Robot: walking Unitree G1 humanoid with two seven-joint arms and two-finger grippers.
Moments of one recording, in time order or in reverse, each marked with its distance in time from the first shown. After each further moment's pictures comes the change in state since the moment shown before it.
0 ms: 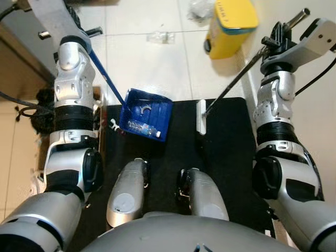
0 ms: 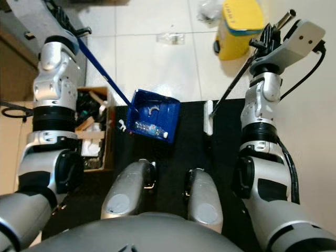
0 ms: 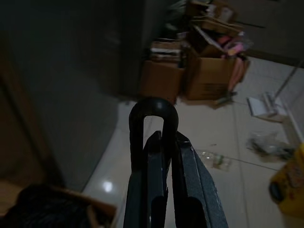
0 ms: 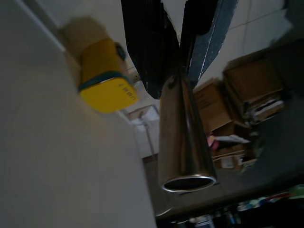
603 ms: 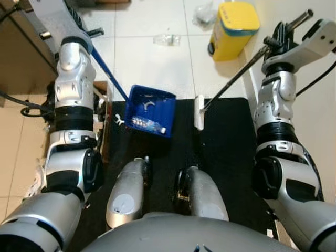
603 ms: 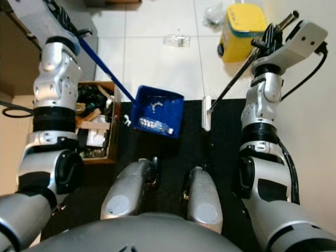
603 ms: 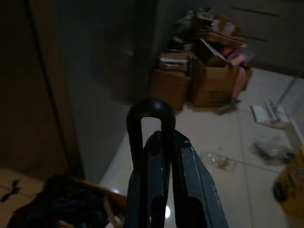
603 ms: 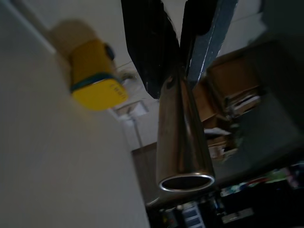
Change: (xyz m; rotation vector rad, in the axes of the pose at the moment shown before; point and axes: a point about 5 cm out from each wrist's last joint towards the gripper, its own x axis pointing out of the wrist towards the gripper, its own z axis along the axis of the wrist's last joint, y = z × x) left arm -0.001 -0.003 -0.002 0.002 0.006 -0.013; right arm 0.000 -0.002 -0.001 0.001 0.000 -0.006
